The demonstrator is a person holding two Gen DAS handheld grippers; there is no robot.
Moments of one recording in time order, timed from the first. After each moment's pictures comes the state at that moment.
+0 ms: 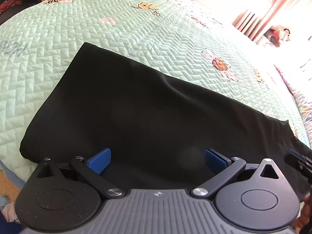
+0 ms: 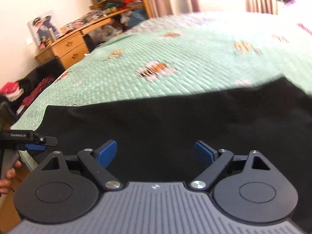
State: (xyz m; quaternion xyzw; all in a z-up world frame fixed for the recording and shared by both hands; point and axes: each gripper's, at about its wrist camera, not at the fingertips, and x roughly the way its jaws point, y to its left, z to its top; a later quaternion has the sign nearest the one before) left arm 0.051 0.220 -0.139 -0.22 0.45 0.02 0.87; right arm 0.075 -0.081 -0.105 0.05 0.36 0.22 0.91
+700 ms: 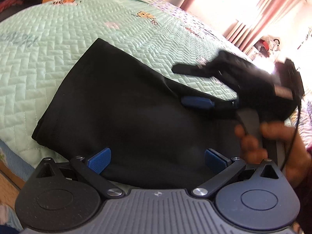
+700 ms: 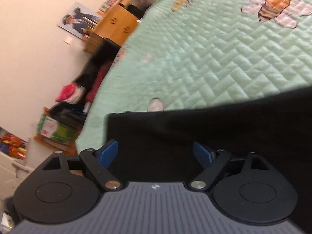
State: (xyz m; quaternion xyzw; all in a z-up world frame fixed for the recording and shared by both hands) left arm 0.017 0.224 -0.148 -0.22 0.41 0.00 0.89; right arm 0.218 0.097 -0.157 0.25 0.48 0.38 0.75
